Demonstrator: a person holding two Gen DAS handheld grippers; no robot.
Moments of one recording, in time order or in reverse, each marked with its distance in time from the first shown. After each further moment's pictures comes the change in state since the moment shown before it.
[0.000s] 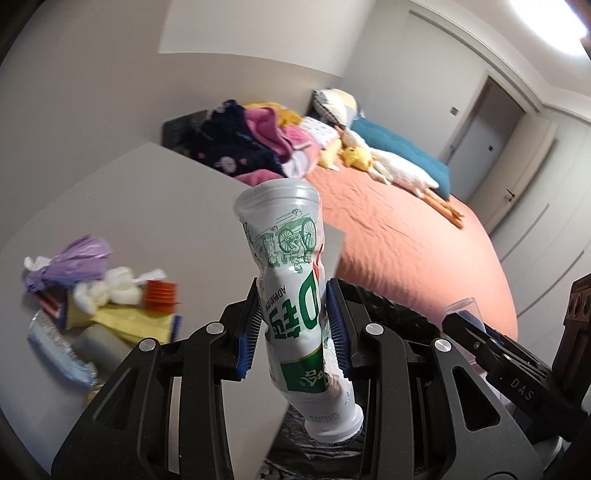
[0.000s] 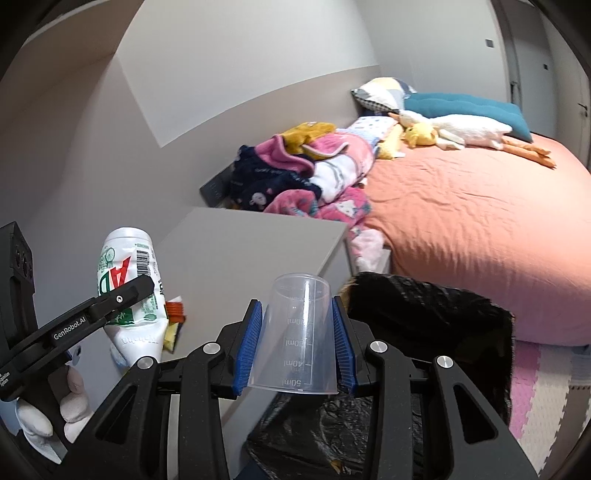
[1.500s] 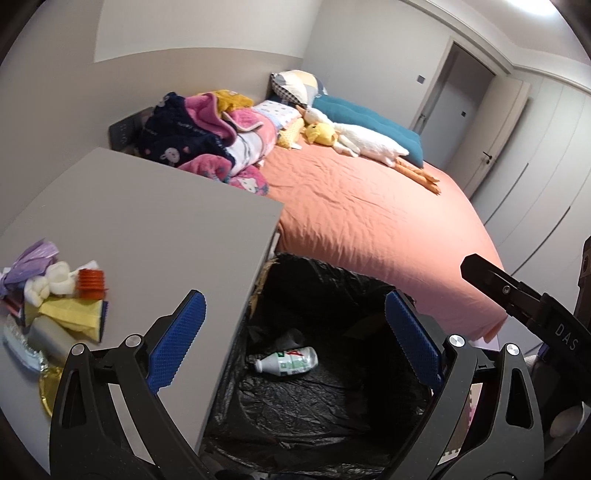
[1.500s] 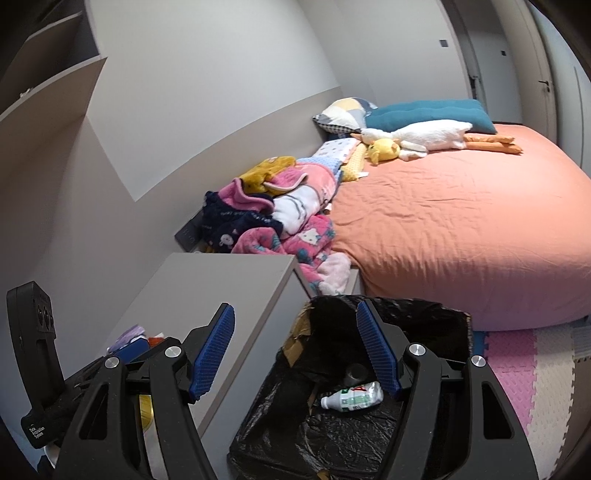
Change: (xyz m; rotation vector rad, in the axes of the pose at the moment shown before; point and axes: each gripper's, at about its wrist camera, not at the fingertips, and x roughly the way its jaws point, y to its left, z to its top) left arm 0.018 -0.073 -0.022 0.111 0.052 -0.050; right arm -0.042 -0.053 0.002 0.103 -0.109 -0.010
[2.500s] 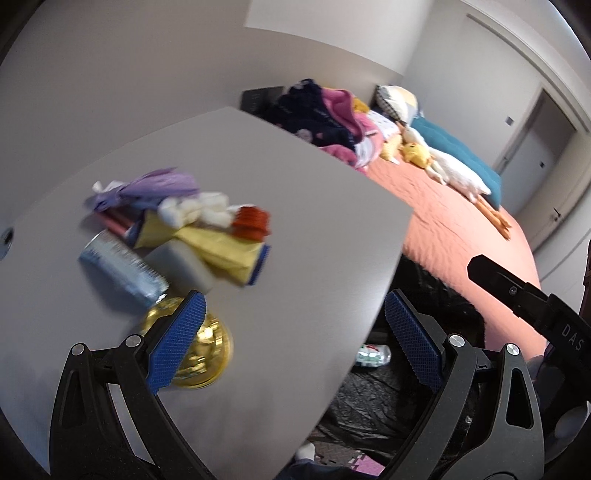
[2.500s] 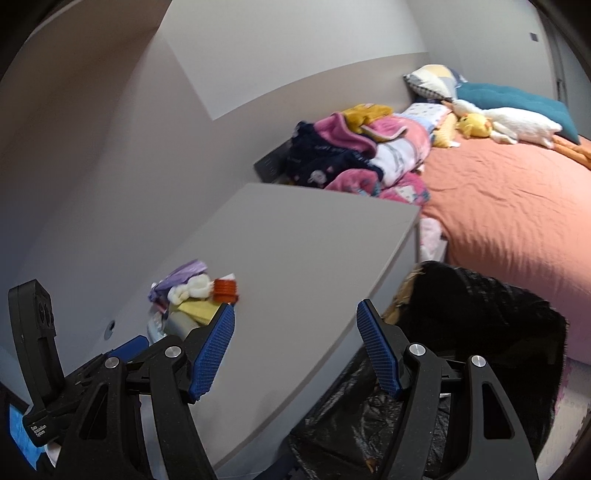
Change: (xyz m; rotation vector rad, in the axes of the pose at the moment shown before) left arm -0.051 0.116 -0.053 -0.263 -0.016 0.262; right arm 0.075 0.111 -0.036 -0.189 0.216 0.229
